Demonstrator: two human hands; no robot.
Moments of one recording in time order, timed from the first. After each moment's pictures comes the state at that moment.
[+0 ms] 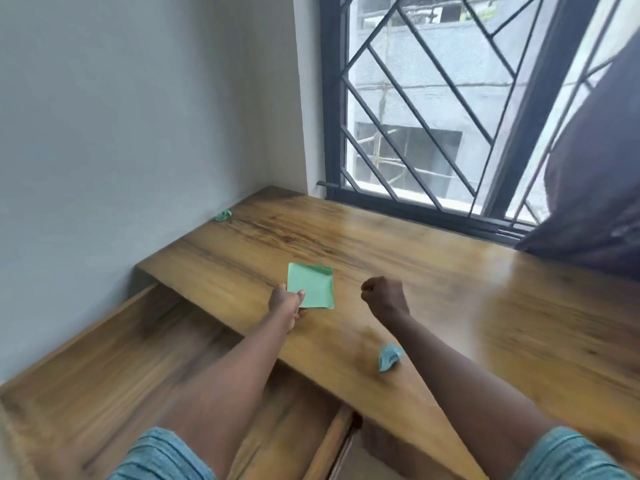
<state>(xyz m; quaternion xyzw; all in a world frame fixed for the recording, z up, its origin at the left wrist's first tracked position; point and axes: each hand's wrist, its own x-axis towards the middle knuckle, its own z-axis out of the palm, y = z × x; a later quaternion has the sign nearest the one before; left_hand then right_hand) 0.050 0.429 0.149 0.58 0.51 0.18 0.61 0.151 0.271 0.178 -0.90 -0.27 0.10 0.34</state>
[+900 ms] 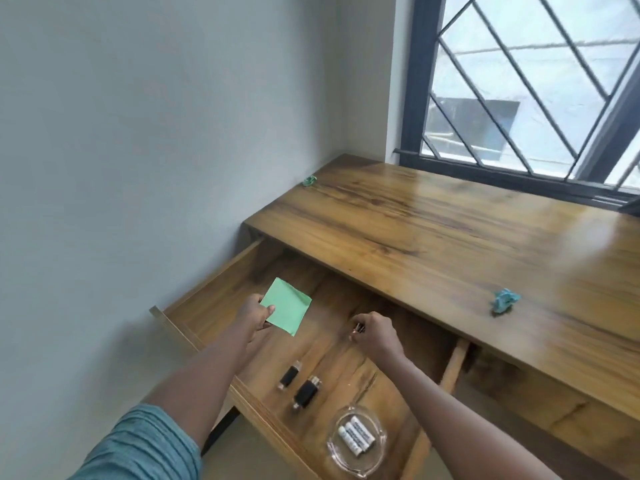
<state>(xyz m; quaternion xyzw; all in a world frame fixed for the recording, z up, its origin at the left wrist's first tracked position) -0.238 0.567 0.109 0.62 0.57 0.11 0.52 -0.111 0.348 0.117 -0.87 -0.34 0.22 0.30</state>
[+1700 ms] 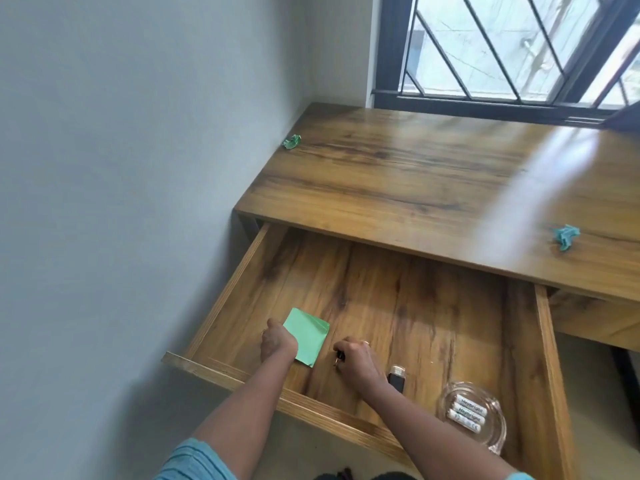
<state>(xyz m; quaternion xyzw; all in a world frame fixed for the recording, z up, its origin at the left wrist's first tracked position) -0.276 0.661 0.022 0.79 0.54 -0.11 0.28 -0.247 0.503 0.027 -0.91 -0.29 0.21 0.22</state>
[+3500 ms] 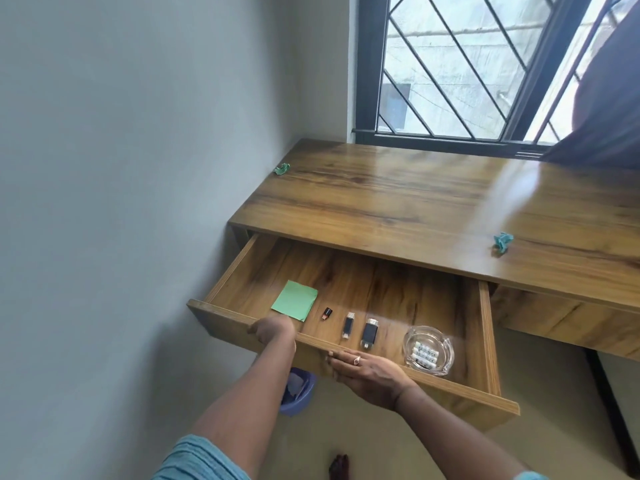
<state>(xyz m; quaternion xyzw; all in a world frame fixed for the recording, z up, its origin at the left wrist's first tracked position) -0.283 0.584 0.101 0.56 0.66 0.09 0.49 -0.259 0.388 0.060 -0.70 -0.69 -0.18 0.07</state>
